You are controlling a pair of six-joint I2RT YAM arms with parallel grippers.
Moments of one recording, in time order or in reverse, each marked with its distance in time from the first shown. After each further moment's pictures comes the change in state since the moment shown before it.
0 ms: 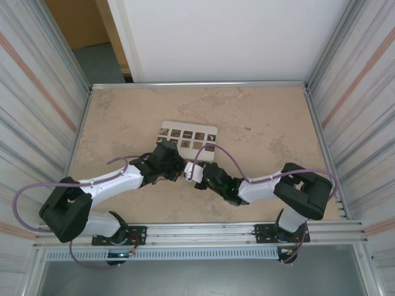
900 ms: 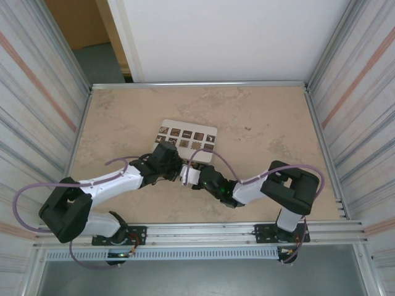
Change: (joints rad) left arm -0.003 -0.004 -0.012 0.006 -0.048 -0.001; right arm 0.027 0.094 0.007 0.140 0.087 -0.130
